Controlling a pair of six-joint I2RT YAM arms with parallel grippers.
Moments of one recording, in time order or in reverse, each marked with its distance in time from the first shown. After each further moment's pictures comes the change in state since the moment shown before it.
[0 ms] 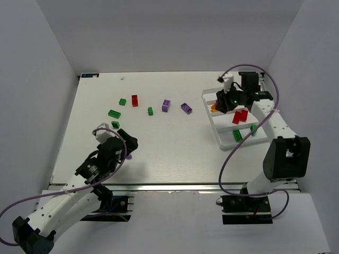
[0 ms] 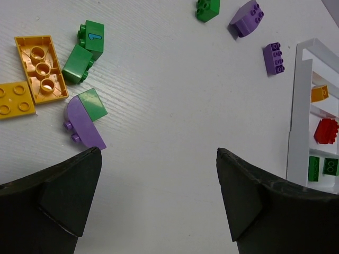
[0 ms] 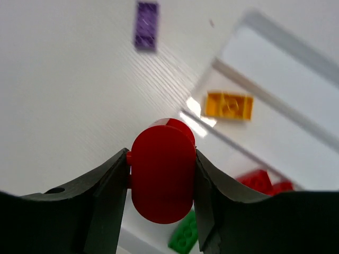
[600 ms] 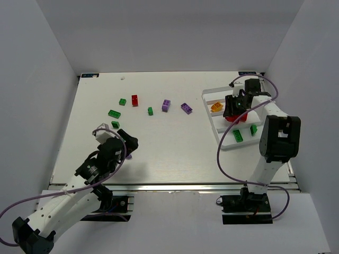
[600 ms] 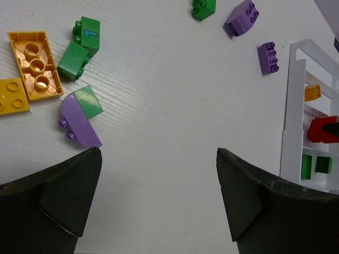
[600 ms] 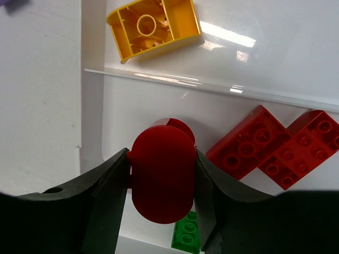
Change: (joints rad) left arm 0.000 -0.003 -0.008 0.015 0.015 -0.013; right arm -0.169 0.276 0.012 -0.004 0.142 0.262
